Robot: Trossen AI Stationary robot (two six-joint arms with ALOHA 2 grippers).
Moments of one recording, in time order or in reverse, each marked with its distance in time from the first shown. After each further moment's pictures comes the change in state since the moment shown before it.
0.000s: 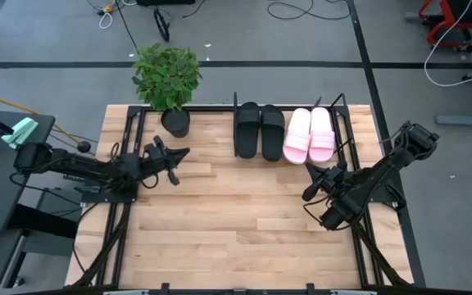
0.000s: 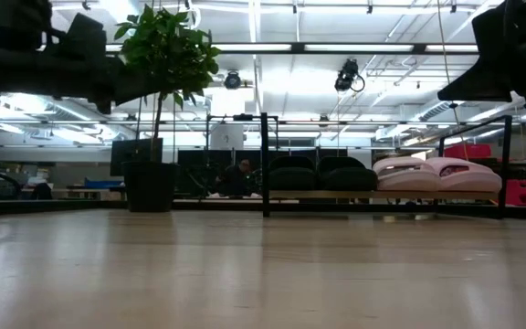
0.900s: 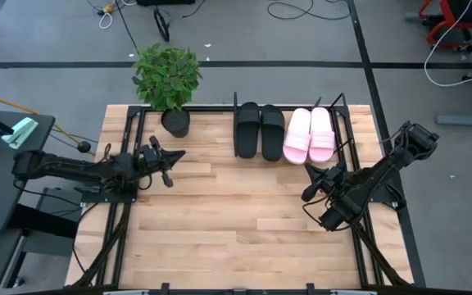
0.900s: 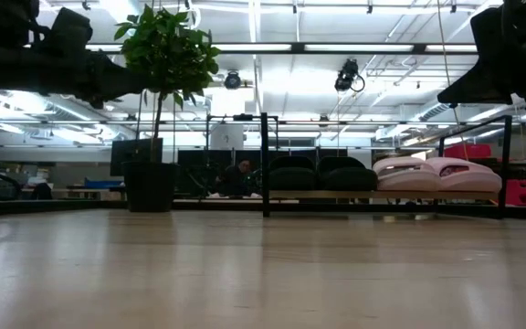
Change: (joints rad) left arm -0.002 -0.294 -0.010 -0.310 0.043 0.050; right arm 0.000 0.000 0.001 0.045 -0.017 -0.001
